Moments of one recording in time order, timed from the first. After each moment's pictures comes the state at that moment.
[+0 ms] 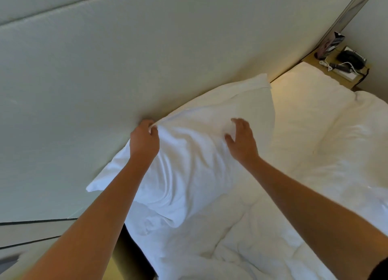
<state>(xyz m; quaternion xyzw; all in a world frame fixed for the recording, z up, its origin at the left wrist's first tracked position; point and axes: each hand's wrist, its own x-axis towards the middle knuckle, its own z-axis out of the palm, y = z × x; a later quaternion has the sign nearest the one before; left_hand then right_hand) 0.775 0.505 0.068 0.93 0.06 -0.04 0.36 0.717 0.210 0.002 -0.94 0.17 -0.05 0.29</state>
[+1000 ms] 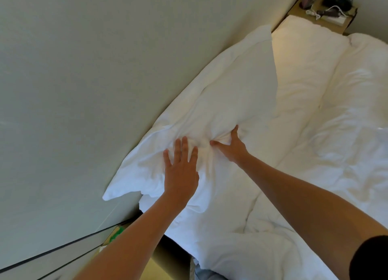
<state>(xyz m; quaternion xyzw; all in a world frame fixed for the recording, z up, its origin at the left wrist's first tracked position) 0.696 0.530 -0.042 0.94 -0.32 -0.10 -0.05 0.691 0.311 -0.083 -0.76 0.42 0.14 0.47</state>
